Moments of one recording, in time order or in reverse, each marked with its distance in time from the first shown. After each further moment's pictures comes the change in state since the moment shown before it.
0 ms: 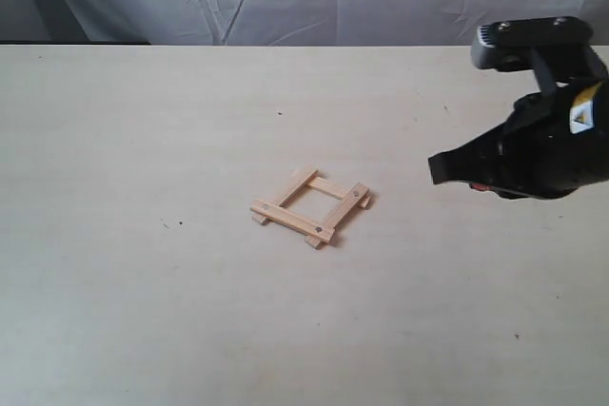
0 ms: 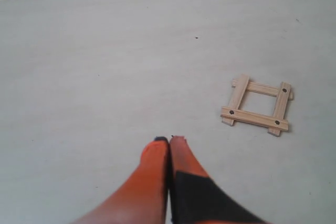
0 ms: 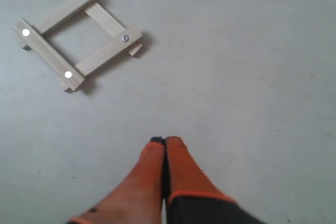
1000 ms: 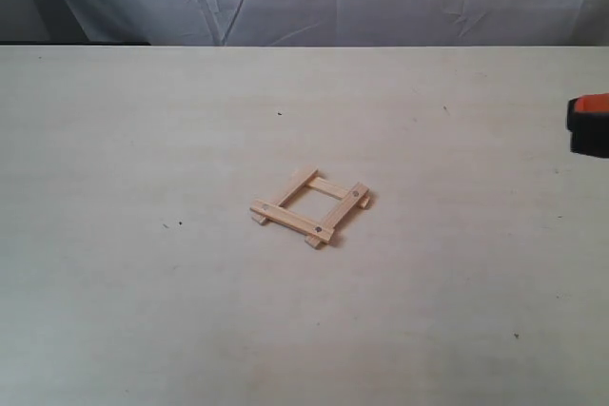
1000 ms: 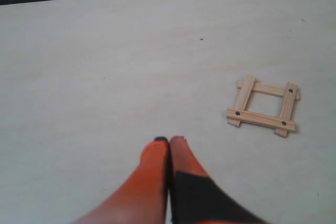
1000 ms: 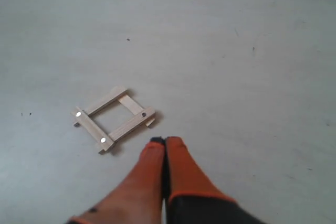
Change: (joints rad) left arm 0.000 -0.002 0.000 0.024 0.002 0.000; right arm -0.064 -0.488 0.091 0.006 -0.003 0.002
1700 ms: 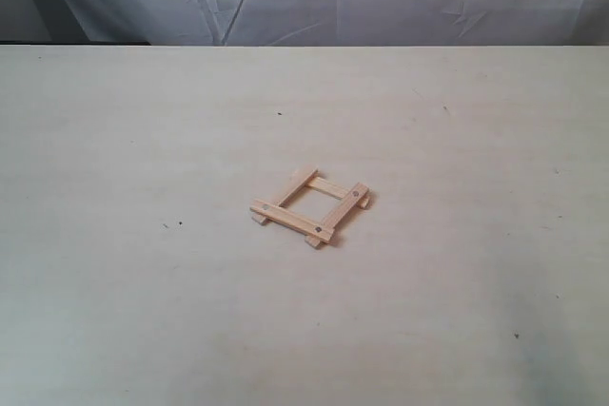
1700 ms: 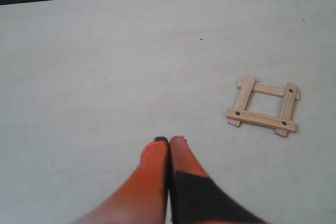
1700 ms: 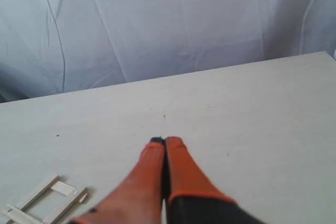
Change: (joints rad) left arm 0.000 0.000 0.000 0.000 0.000 0.000; right arm -0.344 -0.559 0.206 -0.008 0.005 -0.002
